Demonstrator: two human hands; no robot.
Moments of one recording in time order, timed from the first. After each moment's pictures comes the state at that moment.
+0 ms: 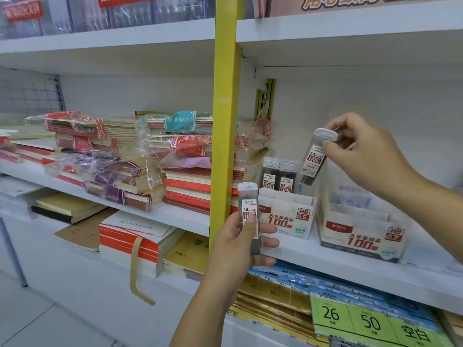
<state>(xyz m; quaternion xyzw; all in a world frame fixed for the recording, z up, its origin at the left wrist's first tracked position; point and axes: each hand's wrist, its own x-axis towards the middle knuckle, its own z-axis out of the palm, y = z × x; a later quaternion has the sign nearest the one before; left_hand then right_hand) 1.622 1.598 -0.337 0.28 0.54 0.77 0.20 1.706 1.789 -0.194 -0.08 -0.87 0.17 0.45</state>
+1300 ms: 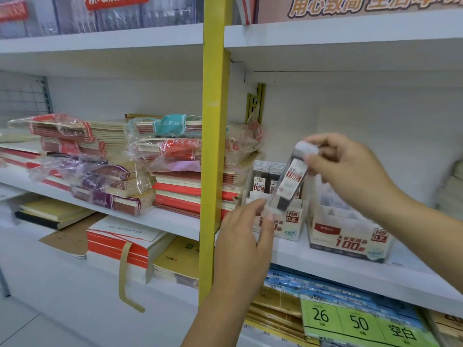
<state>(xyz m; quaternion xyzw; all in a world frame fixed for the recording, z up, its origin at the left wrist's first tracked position) 1.632 1.622 -0.335 0.38 0.72 0.55 -0.18 1.718 1.762 -0.207 -0.06 -0.85 0.33 0.41</state>
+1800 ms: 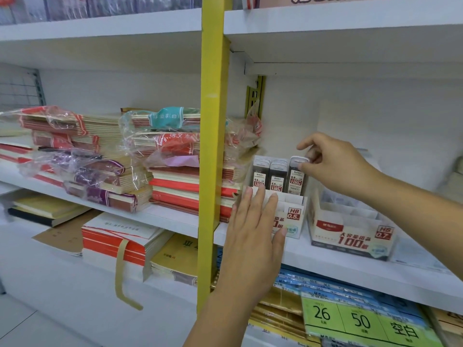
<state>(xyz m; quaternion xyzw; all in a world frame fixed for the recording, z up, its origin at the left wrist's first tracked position) 1.622 1.639 -0.354 0.46 0.78 0.35 -0.24 1.680 1.806 -0.209 -0.12 -0.93 0.10 0.34</state>
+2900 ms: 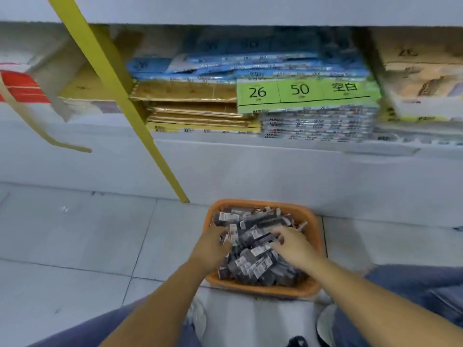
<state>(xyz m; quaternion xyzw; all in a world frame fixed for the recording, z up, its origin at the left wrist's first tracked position) 1.741 1.559 -0.691 0.33 0.85 0.20 0.36 1.901 1.721 -0.685 -0.39 -0.82 0.38 -0.15</state>
